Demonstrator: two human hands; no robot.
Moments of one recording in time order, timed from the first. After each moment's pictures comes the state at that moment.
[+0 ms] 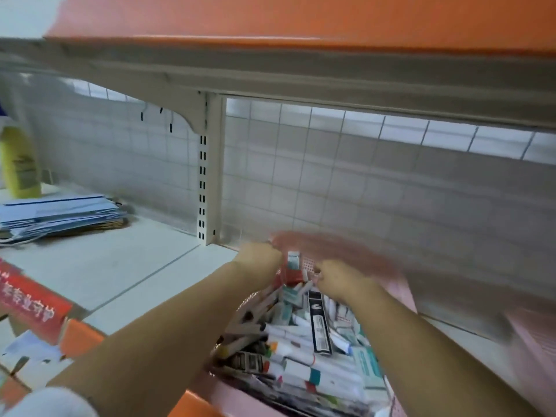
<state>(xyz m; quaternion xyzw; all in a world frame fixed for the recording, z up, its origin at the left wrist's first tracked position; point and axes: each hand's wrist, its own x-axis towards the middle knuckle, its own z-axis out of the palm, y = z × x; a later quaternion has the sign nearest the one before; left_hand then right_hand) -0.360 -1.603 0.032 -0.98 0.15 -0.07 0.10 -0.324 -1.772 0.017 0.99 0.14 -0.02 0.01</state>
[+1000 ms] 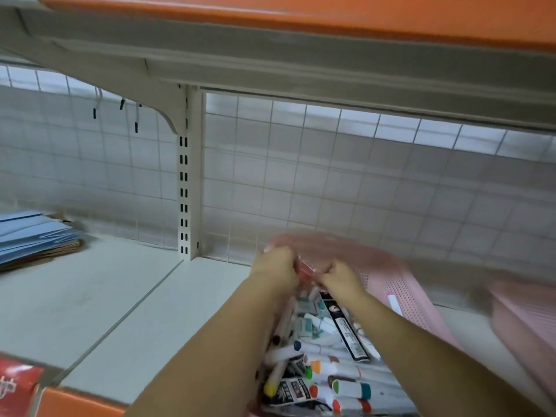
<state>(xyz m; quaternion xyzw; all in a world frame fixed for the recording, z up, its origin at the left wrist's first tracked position) -0.338 -1.602 0.028 -0.97 0.15 -0.05 -0.20 -0.330 -1.745 -0.007 0.91 -0.07 0.09 -0.39</state>
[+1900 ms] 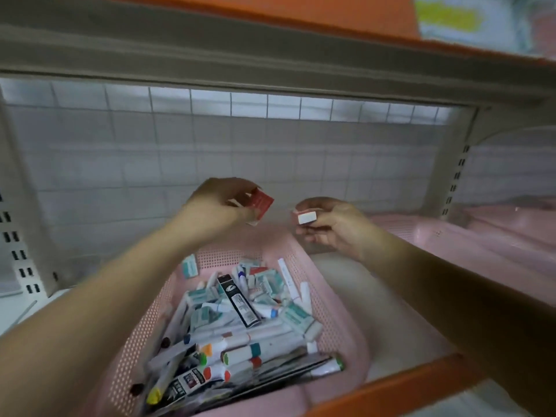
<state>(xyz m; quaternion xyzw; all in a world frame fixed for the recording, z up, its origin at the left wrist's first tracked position) -0.403 -1.651 0.122 -0.81 0.39 -0.08 -0.43 -0.462 -1.848 0.088 0.68 -0.05 0.14 -0.71</state>
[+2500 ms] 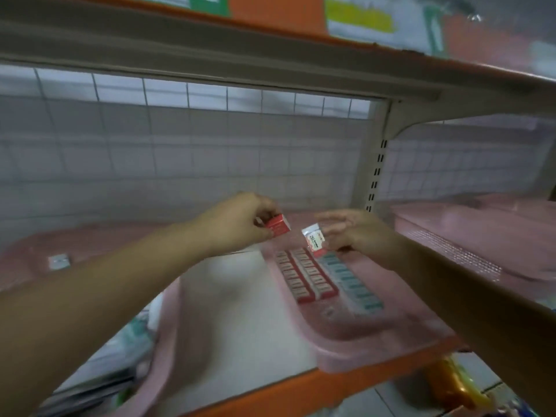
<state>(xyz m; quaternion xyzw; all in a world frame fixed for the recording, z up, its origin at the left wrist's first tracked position) -0.464 -1.856 0.110 -0.81 0.54 -0.06 -0.24 -0.577 -2.043 0.088 0.84 -0.13 0.10 -0.52</state>
